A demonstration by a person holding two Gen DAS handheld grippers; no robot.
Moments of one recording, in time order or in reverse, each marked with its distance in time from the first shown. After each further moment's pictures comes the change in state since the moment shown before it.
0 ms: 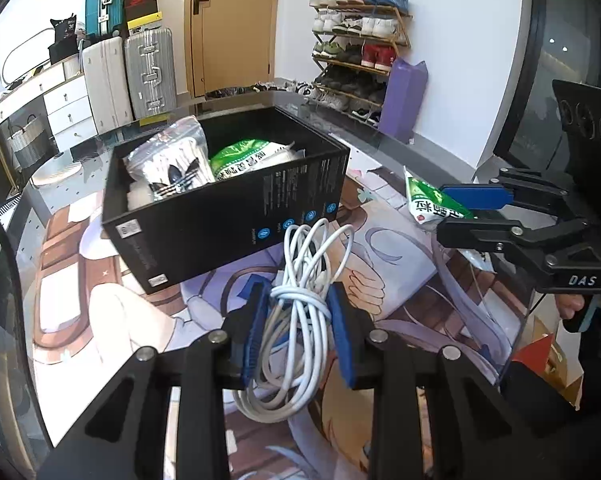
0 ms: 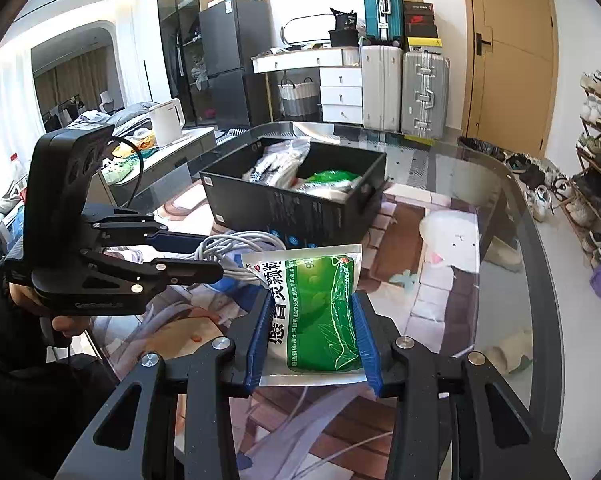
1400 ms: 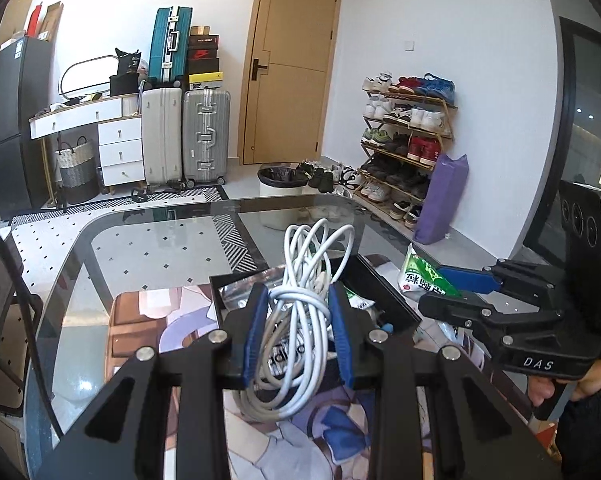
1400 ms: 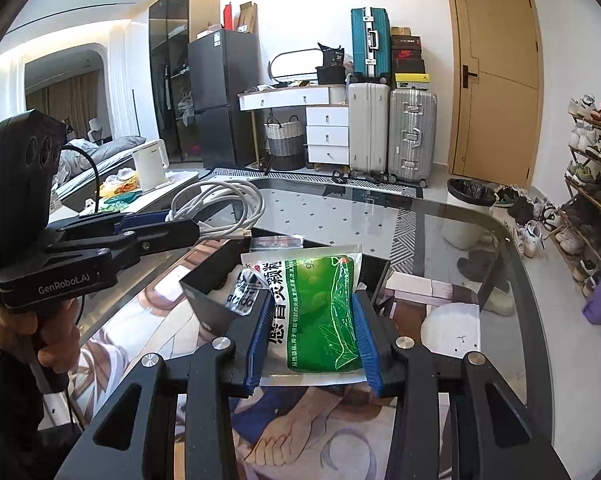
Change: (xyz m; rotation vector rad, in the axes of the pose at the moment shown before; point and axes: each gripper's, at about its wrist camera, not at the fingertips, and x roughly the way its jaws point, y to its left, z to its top) left arm -0.044 0.063 0.068 -0.134 -0.293 0.118; right arm 0.024 0.007 0.090 0.019 -0.134 -0.061
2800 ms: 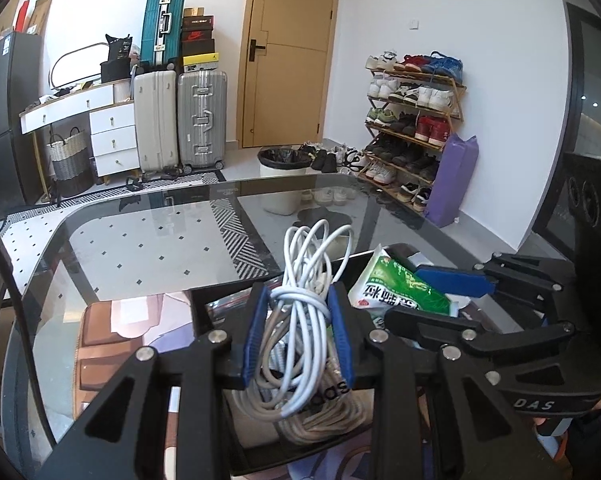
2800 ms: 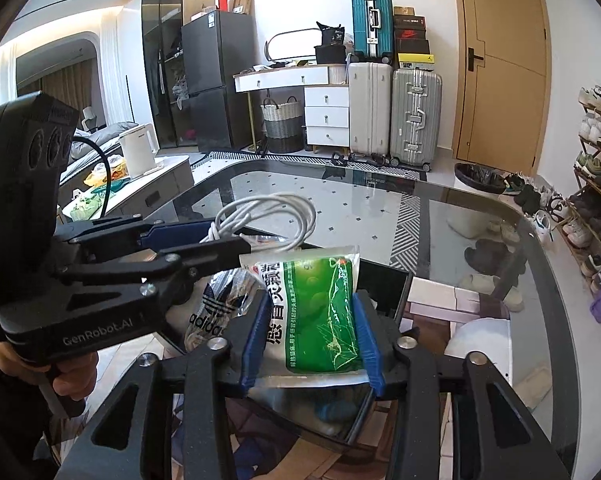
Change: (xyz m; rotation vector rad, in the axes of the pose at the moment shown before) left arm 0.084 0.014 -0.001 0.024 0.069 0.007; right arm 0.084 -0.011 0.016 -0.002 0.070 0.005
